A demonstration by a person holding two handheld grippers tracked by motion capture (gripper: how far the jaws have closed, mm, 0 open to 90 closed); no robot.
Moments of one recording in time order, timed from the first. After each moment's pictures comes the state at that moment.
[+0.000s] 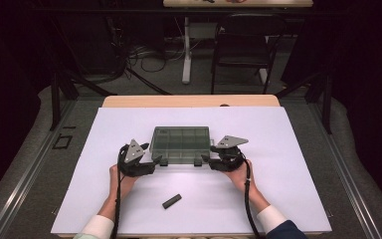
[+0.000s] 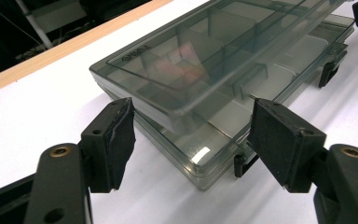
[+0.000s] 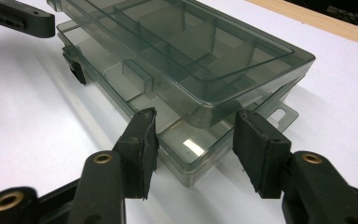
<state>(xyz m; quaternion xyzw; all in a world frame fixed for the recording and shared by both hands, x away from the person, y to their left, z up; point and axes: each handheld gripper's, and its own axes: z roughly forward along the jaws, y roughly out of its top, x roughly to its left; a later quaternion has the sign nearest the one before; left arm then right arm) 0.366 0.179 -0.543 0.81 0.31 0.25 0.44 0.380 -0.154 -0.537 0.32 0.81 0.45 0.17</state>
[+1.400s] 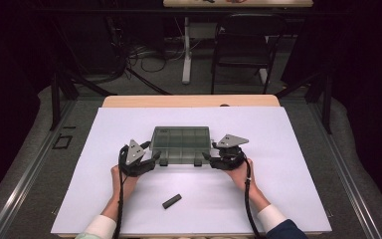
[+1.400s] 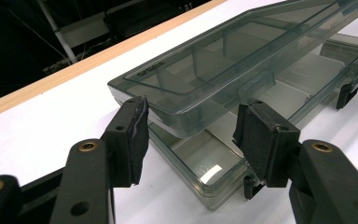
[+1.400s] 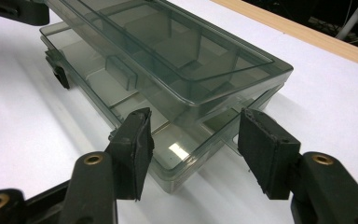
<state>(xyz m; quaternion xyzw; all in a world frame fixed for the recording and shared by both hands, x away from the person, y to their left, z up) 0.363 0.174 -0.543 0.78 0.32 0.29 0.46 0.383 -0.155 -0.535 0.32 0.81 0.45 0.21</state>
